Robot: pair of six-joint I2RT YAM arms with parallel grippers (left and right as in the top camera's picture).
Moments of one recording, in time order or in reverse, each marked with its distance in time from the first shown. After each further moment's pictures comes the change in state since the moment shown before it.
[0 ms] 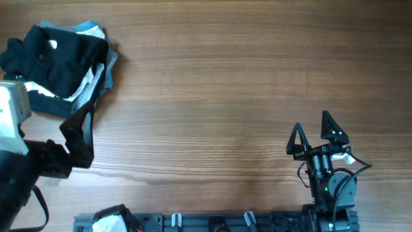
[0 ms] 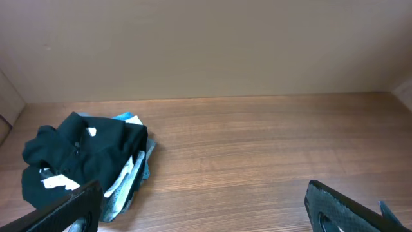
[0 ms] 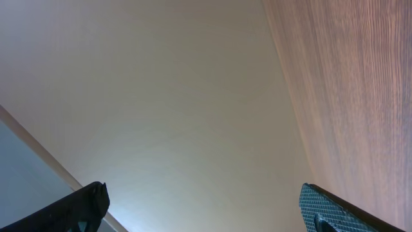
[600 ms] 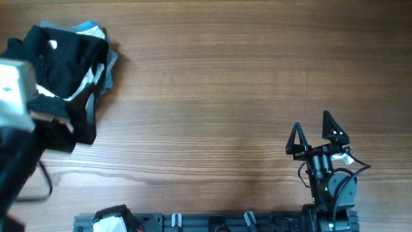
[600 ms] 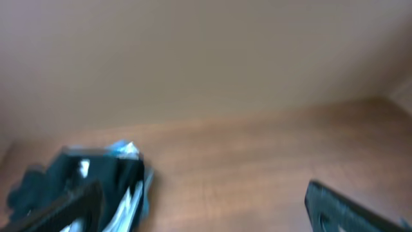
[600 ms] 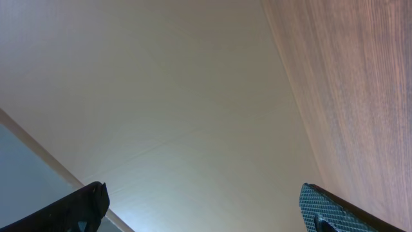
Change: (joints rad) left arm -0.086 -0.071 -0.282 0.325 -0.016 0.001; right arm 0.000 0.000 0.000 0.000 0.000 0.038
